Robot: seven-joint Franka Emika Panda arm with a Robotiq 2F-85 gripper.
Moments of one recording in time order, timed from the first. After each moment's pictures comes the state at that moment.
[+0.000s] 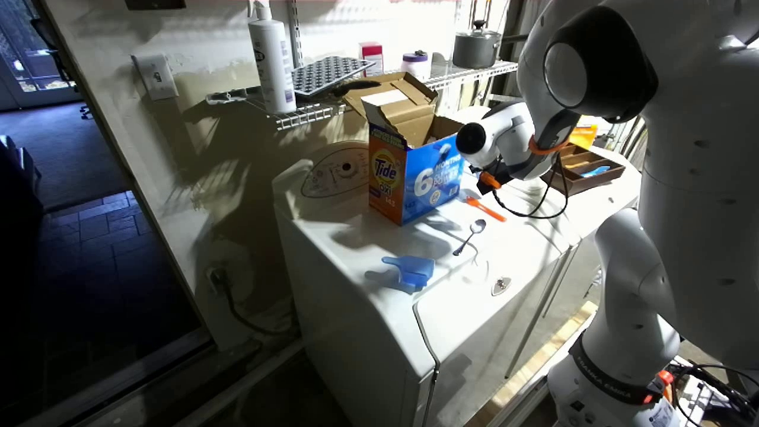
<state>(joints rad) 1.04 0.40 -1.50 -2.36 -1.54 2.75 1.51</state>
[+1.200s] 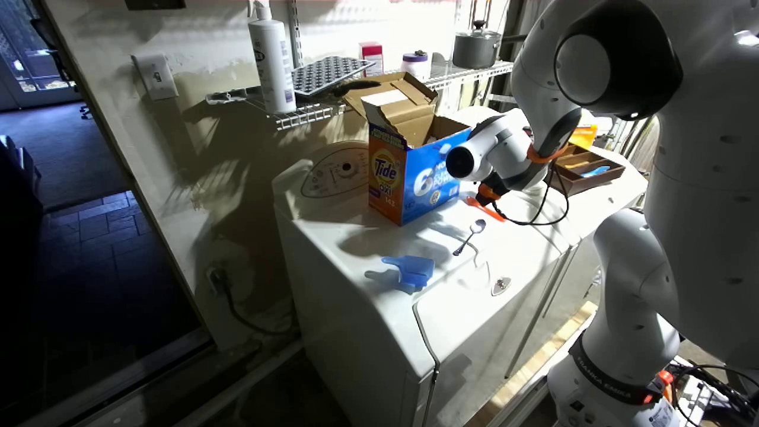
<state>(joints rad) 1.08 0.35 -1.42 -2.42 -1.66 2.52 1.62</state>
